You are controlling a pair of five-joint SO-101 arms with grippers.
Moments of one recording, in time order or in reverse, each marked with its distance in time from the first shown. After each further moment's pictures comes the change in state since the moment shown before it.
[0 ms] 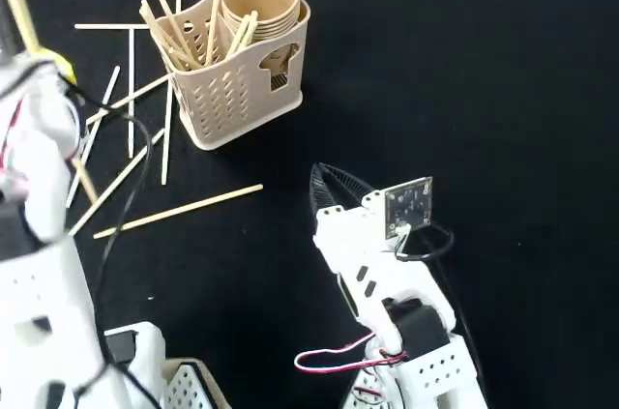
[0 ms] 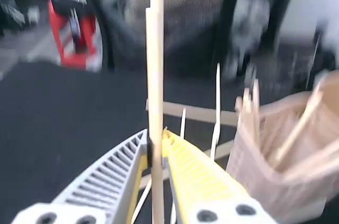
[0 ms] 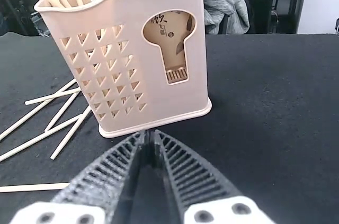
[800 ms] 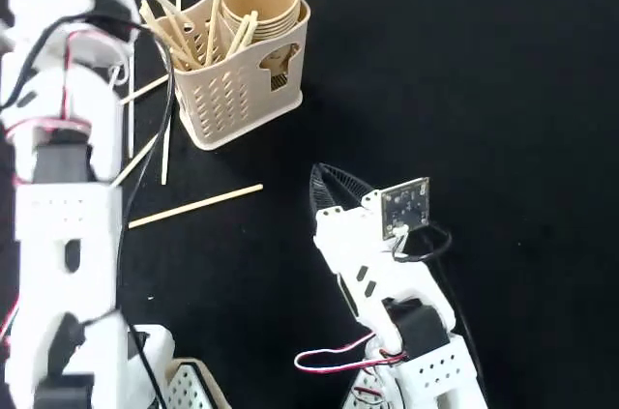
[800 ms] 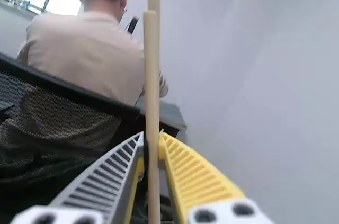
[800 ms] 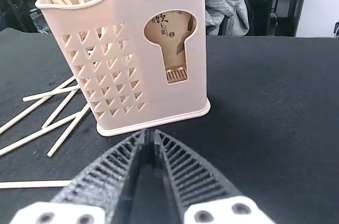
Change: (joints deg) left arm 12.0 12.2 7.1 -56.0 25.8; right arm 0.0 0.0 0.0 0.0 1.9
